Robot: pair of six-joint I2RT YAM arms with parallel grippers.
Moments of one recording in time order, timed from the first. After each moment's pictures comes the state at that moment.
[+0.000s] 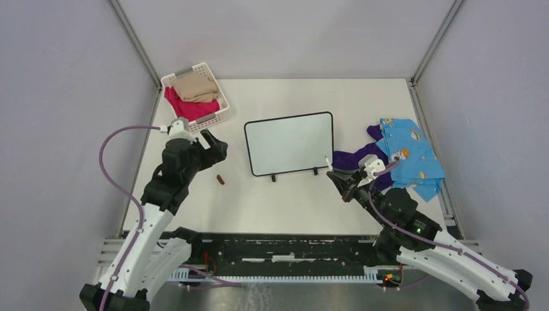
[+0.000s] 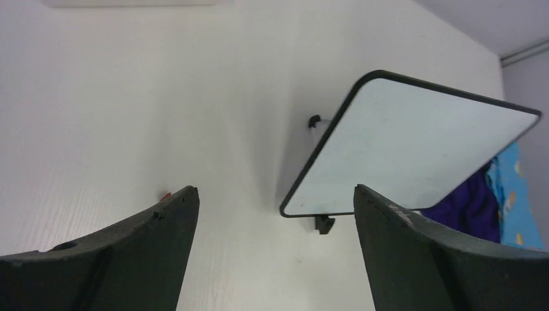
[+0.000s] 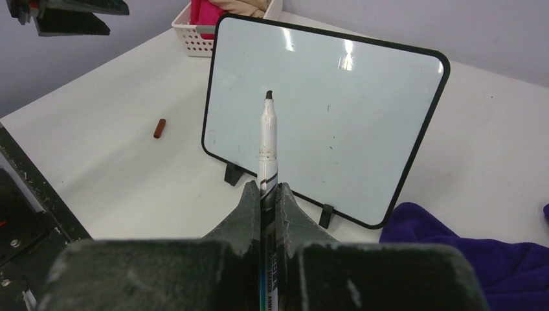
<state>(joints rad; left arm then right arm) -0.28 0.78 0.75 -0.45 -0.16 -0.59 0.97 0.36 0.43 -0.07 0.29 0.08</state>
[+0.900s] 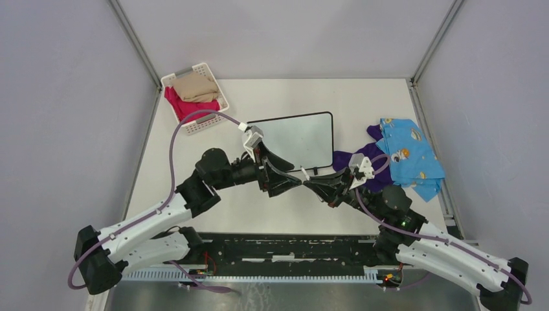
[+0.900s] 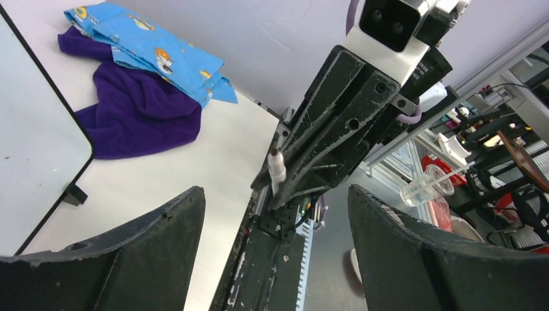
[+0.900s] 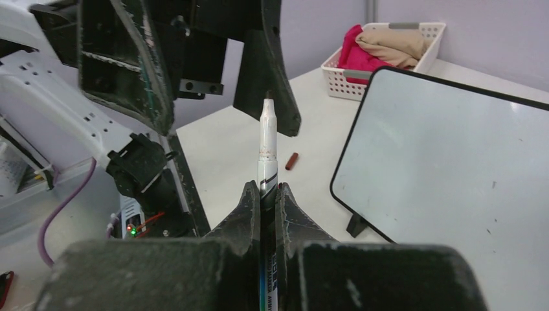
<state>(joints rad) -0.87 0.93 0.72 0.25 0.44 -0.57 0.97 0.50 0.39 0.28 -0.09 0.23</state>
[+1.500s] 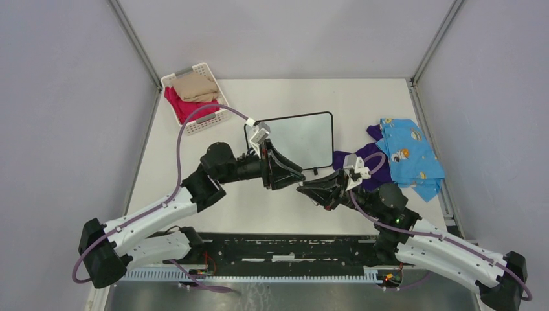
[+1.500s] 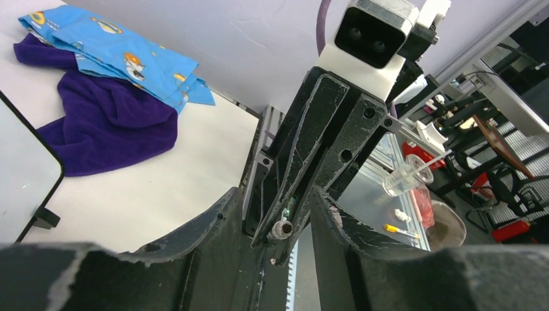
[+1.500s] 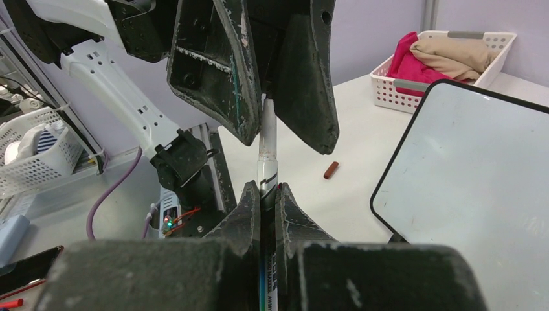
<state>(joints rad) -0.87 1.01 0.78 0.32 0.53 -0.59 0.97 0.58 0.38 0.42 -0.25 0.28</state>
